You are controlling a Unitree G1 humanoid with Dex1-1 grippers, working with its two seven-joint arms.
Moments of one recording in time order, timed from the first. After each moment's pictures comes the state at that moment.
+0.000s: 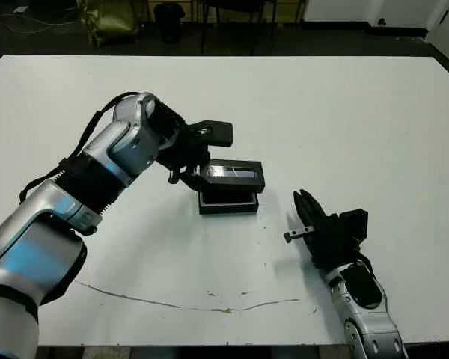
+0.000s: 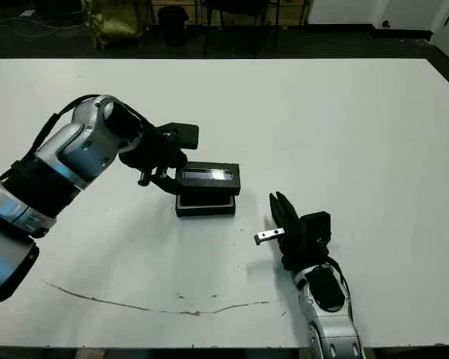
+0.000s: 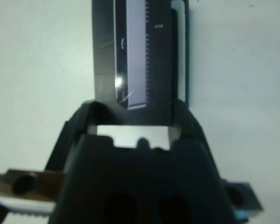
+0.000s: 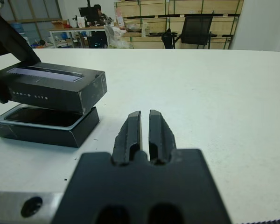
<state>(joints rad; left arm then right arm) -1.02 0.48 -0.62 0.39 0.27 0.48 -1.34 0.09 -0.14 0.07 -0.09 0.11 -0.04 0.22</state>
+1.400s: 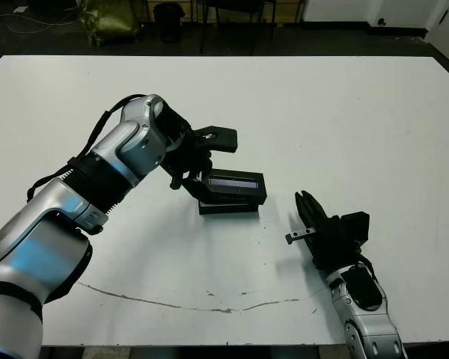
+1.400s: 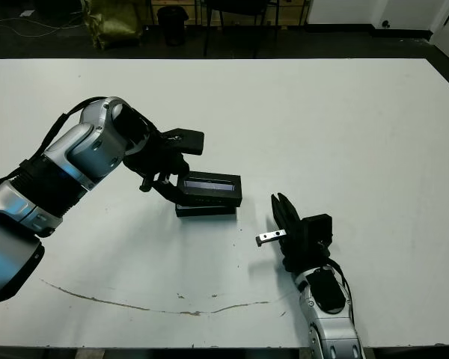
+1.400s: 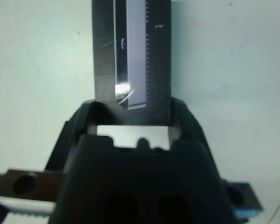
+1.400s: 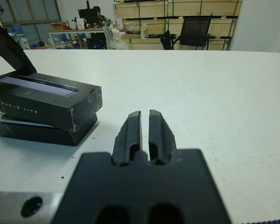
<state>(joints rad) -1.04 0.46 -0.66 0.40 0.28 0.53 -1.41 0.10 -0.14 0.07 -0.08 0.11 -0.06 0.22</state>
